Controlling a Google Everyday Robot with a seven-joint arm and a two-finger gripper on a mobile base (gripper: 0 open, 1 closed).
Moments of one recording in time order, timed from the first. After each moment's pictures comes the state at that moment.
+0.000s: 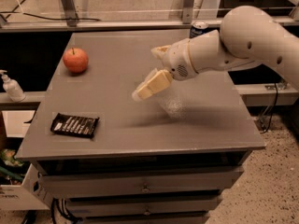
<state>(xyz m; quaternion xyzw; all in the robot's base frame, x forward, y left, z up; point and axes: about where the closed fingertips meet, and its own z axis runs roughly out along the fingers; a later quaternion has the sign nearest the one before) 0.581 0.002 0.888 -0.54 0.68 0.27 0.42</state>
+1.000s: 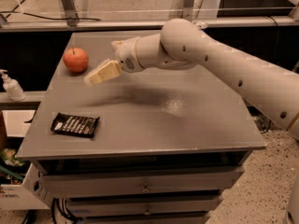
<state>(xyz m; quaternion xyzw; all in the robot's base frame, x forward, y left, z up) 0.652 0.135 0.883 -0.50 0.65 0.32 0.47</state>
